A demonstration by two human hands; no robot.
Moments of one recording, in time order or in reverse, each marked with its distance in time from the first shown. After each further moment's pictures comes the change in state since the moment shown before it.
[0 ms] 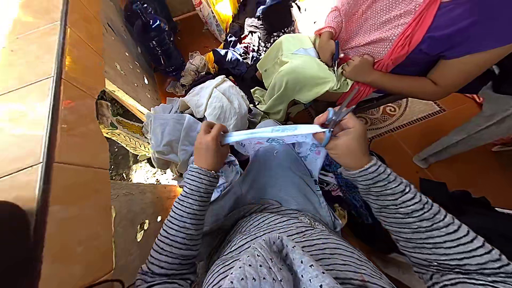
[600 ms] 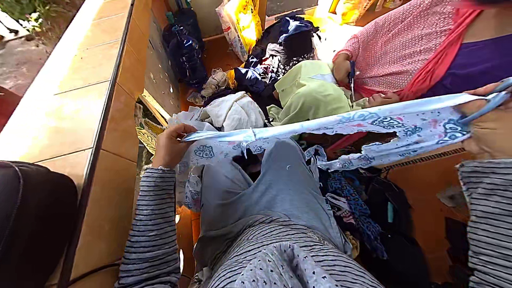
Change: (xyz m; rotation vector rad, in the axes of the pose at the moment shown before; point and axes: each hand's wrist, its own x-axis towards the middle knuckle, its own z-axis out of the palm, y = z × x) left_hand 0.001 -0.073 -0.112 -0.173 -0.011 -0.206; right_hand 0.064 -0.041 -0.127 -0.130 0.437 0.175
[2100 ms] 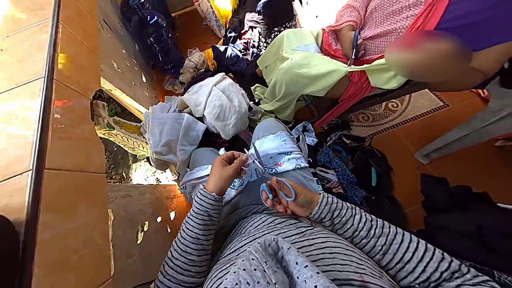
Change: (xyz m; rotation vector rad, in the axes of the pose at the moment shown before) left_hand -0.056 0.062 0.143 -0.760 -0.439 -0.574; right_hand -0.217 0.062 0.121 0.745 -1.431 0.999
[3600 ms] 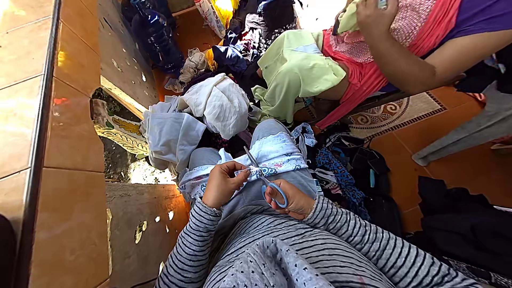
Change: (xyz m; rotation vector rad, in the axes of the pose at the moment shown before) left_hand -0.022 -0.012 -0.005 0.249 -0.028 0.152; right_hand 0.002 0.002 0.018 -0.077 0.236 -0.070
